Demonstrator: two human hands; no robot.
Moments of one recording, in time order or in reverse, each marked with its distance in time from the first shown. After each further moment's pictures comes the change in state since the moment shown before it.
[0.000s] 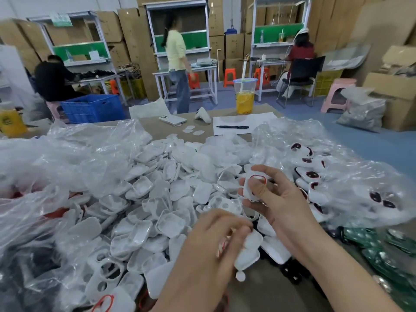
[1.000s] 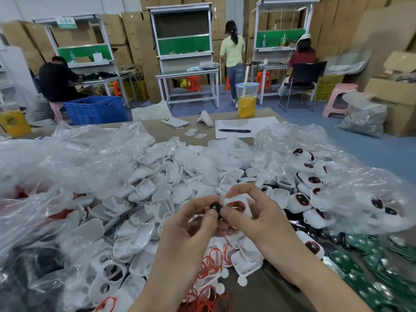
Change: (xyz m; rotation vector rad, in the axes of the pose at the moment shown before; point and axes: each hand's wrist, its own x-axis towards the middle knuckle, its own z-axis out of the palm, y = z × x) left_hand 0.012 -0.010 -0.017 -0.615 0.153 -0.441; right_hand -0.021 0.003 0.026 -0.270 -0.226 -0.023
